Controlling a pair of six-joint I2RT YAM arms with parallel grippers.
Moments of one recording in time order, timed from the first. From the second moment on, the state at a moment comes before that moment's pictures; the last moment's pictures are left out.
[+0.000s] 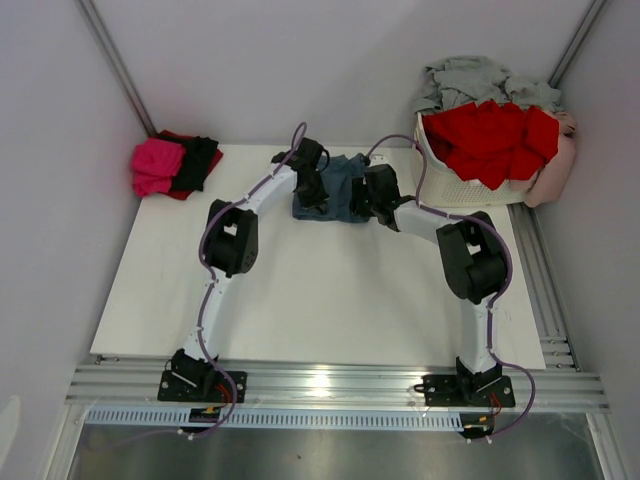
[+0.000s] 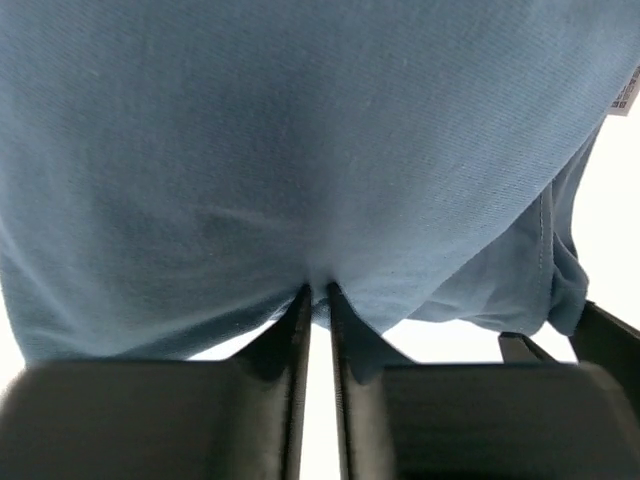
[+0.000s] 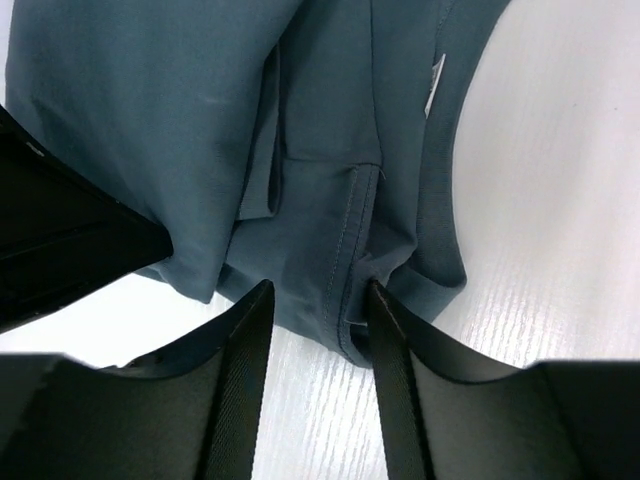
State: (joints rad) left arm -0.44 2.47 2.20 -0.85 0.09 -0.71; right arm 0.47 2.06 1.40 0.03 0.06 0.34
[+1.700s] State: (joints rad) left arm -0.49 1.33 1.13 -0.80 0.04 -0.64; right arm 0.78 1.40 0.93 -0.28 0.06 0.54
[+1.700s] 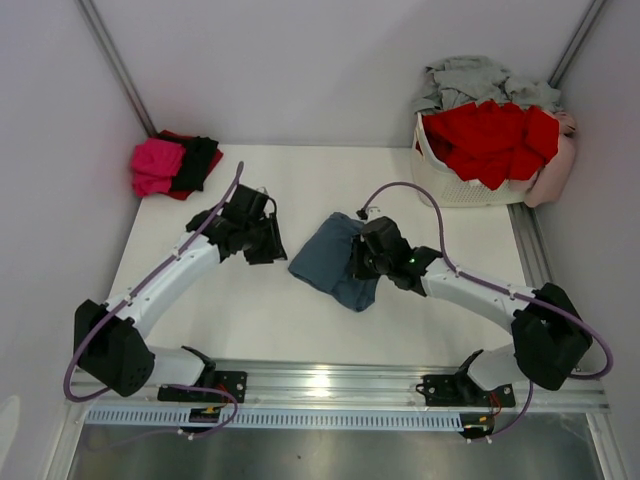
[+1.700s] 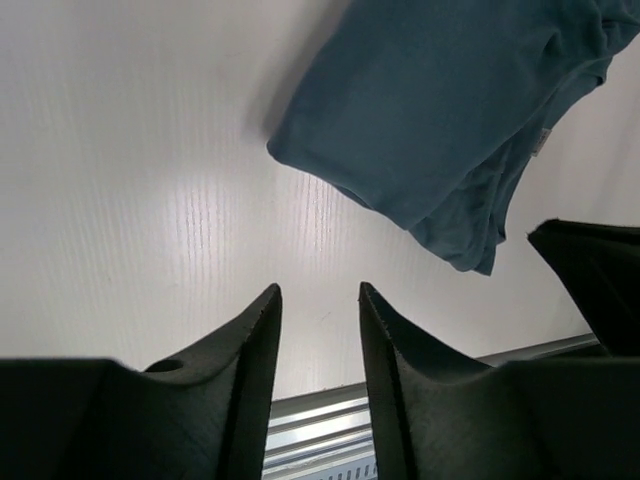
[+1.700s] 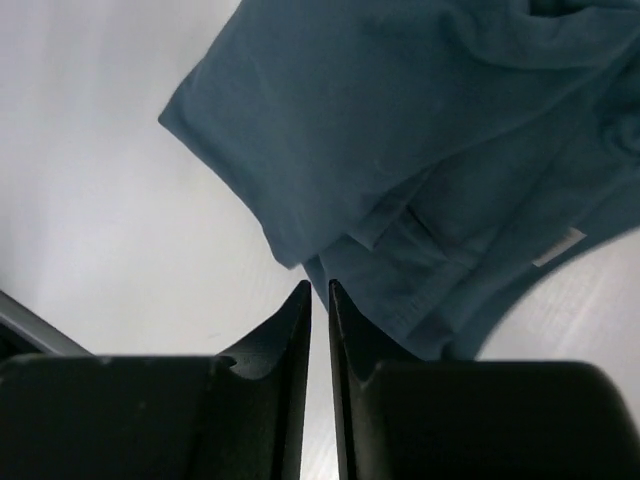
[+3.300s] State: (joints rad) left arm -0.48 1.11 1.01 -0.79 -0.02 -0.57; right arm 0.73 1.76 0.76 0.36 -0.18 0.88
